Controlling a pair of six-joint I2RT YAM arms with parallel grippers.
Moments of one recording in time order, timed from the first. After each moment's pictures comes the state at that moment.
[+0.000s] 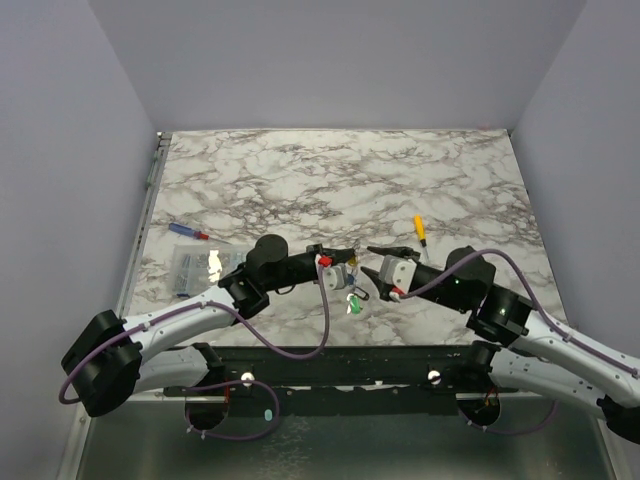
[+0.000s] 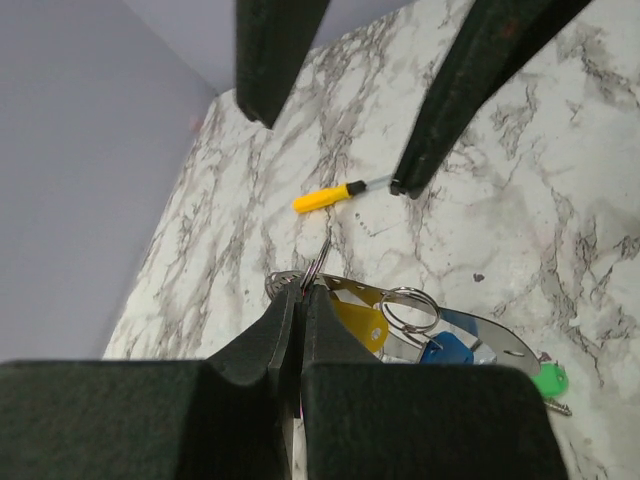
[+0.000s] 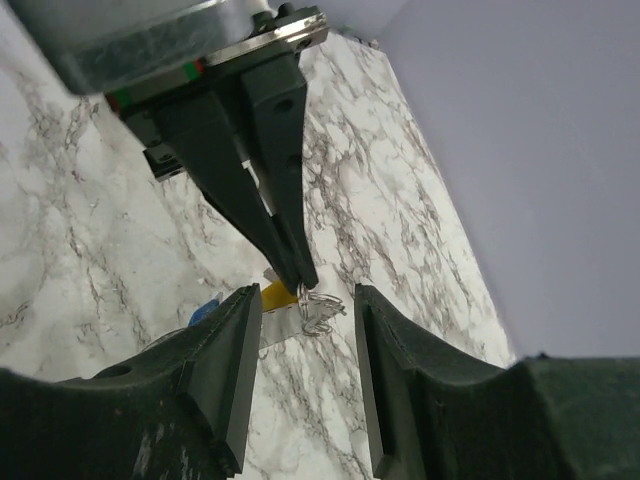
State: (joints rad) left arm -0.86 1.13 0.58 0.49 0.43 0.63; right arm 0.97 0.70 0.65 -0.07 -0.14 -0.66
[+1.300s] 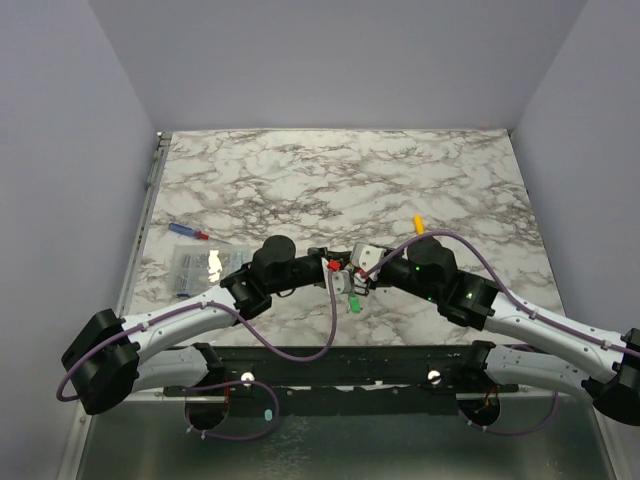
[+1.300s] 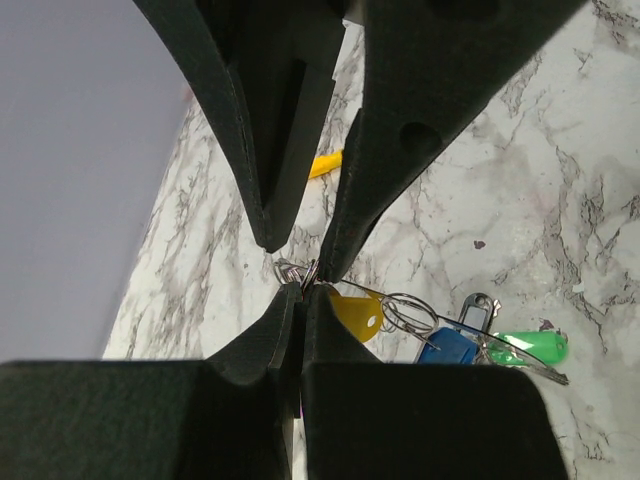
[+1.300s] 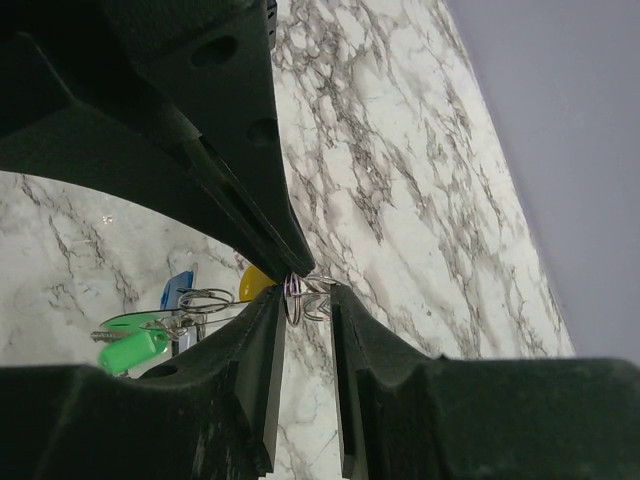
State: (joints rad) left arm -0.91 1.13 0.61 0.36 0.34 0.71; right arm 0.97 0.95 0.72 -0.10 0.01 -0.63
